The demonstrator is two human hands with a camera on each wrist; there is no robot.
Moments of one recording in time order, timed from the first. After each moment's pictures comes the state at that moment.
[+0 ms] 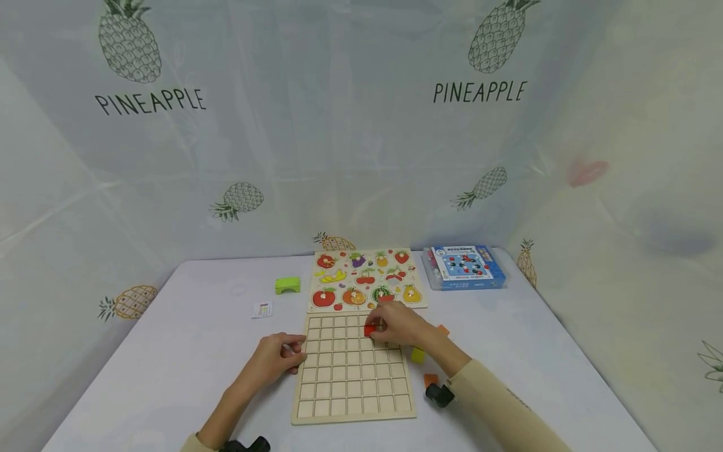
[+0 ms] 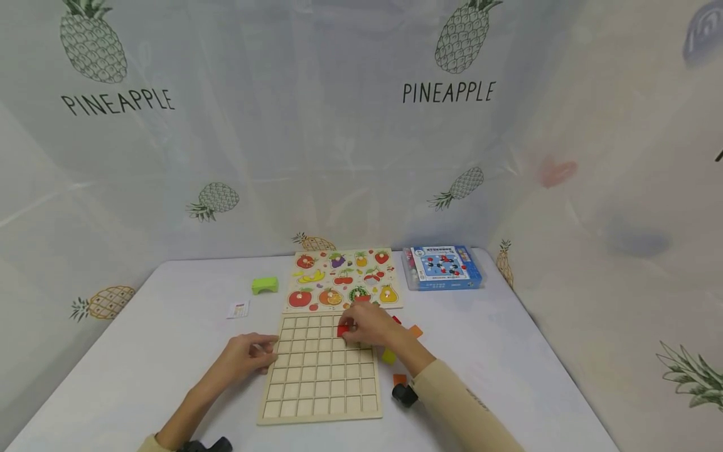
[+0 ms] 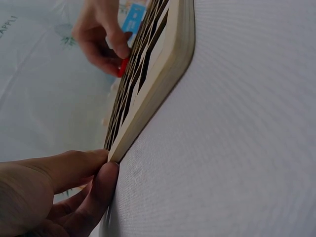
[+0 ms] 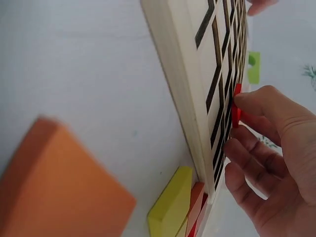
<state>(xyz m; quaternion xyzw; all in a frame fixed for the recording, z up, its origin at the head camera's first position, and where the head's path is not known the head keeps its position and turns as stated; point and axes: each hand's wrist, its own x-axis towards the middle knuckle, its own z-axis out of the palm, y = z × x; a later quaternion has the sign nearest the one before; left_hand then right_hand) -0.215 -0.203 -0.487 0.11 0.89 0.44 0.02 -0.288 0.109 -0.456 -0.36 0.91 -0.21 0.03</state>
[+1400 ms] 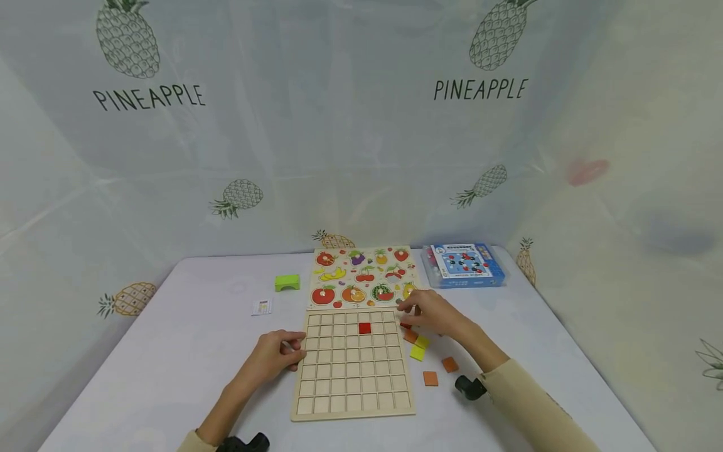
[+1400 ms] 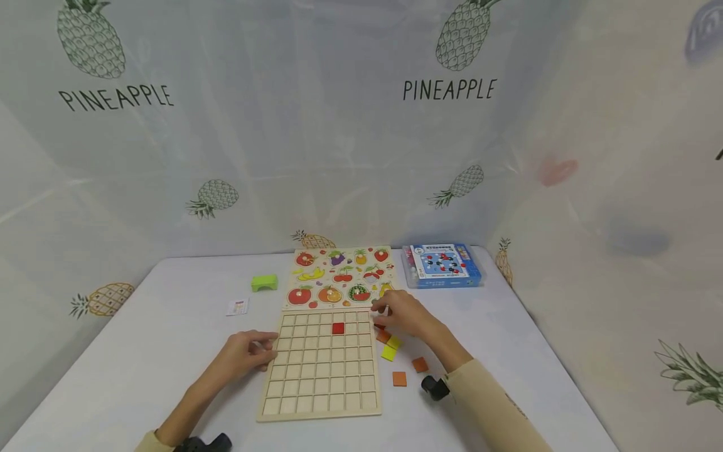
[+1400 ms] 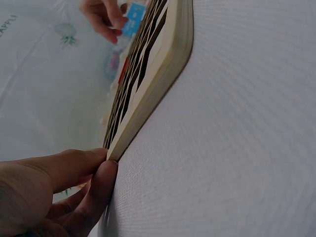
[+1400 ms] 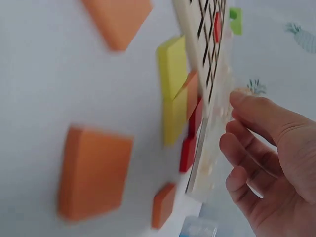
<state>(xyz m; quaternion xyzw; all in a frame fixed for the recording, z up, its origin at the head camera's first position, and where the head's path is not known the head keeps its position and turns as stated) -0.215 -0.203 -0.489 0.11 0.89 0.44 0.02 -0.289 0.173 -0.441 -0.27 0.93 -0.25 0.04</state>
